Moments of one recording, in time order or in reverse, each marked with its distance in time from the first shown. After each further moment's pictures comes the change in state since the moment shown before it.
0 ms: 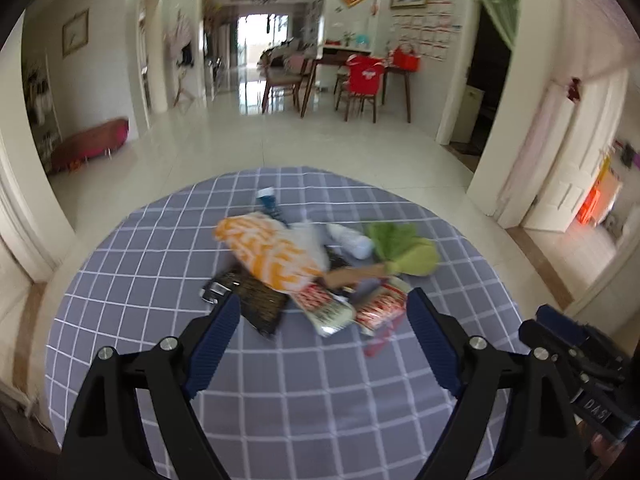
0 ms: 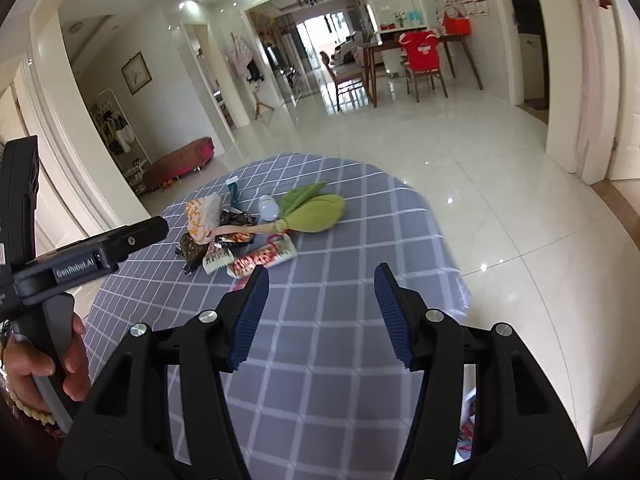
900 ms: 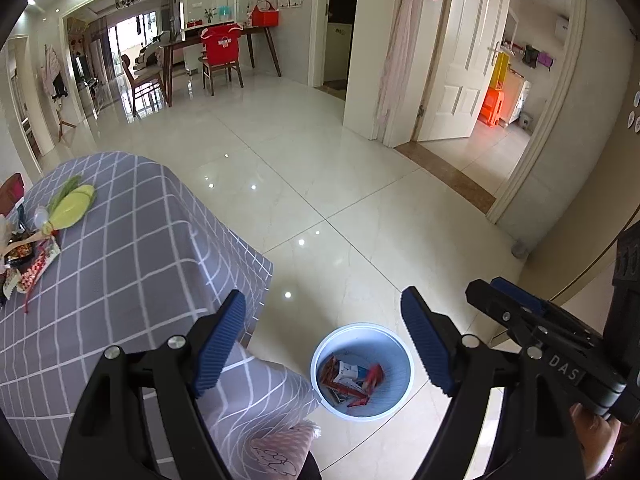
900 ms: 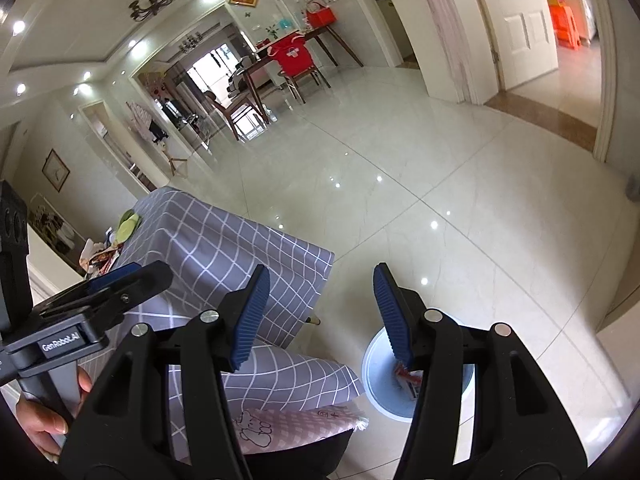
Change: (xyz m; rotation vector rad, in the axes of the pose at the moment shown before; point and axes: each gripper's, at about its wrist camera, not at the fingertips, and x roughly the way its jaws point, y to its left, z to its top) left arm 0.027 -0.299 -0.114 0.346 0.119 -0.278; right arm -0.139 -0.241 -0.114 0.376 -0.087 -0.202
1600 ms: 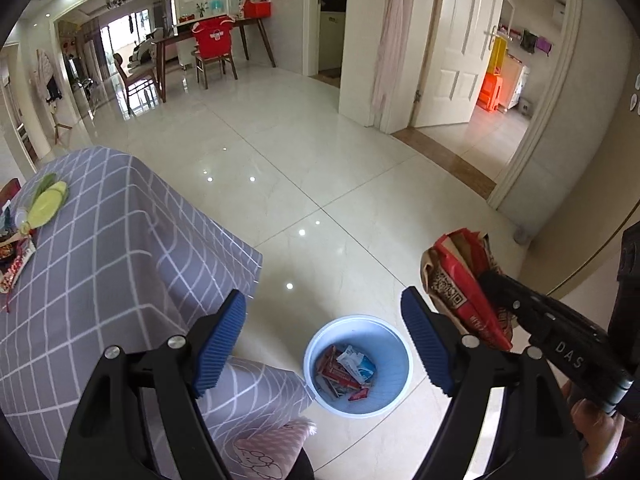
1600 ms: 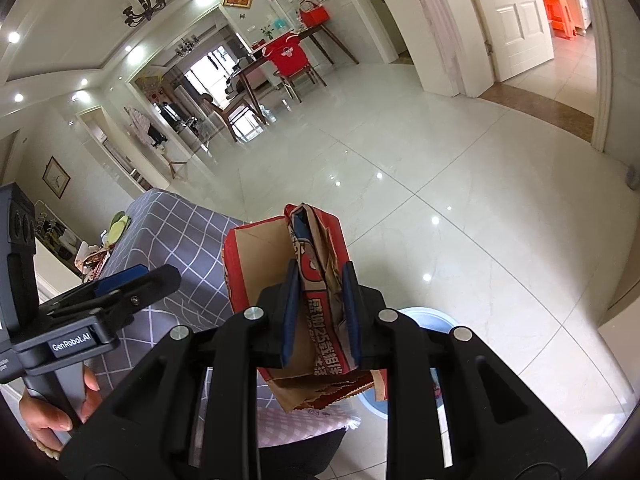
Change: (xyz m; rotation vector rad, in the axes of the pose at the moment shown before) left arm 0.033 -0.031 -0.001 0.033 0.042 0.010; right arm 0.006 -0.045 -0.004 0.044 0.009 0.015
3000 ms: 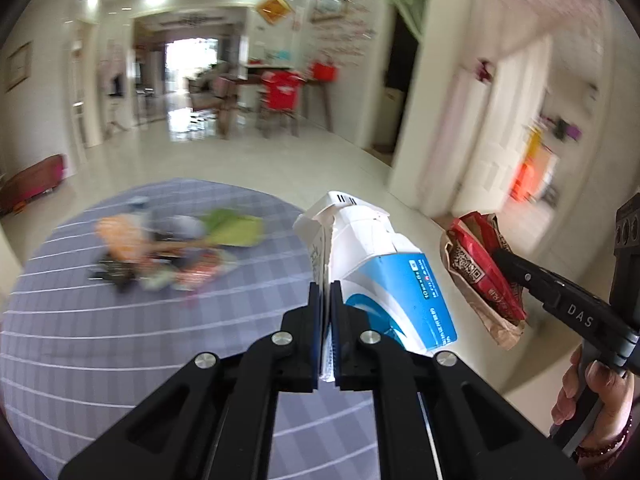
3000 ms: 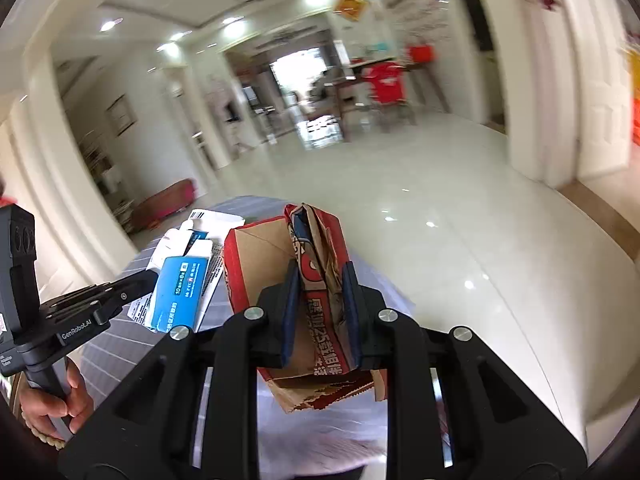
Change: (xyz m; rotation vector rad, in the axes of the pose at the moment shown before) left arm -0.153 0.134 -0.022 -0.169 -0.233 0.055; right arm -0.037 0.185 0.019 -0.309 -0.081 0.130
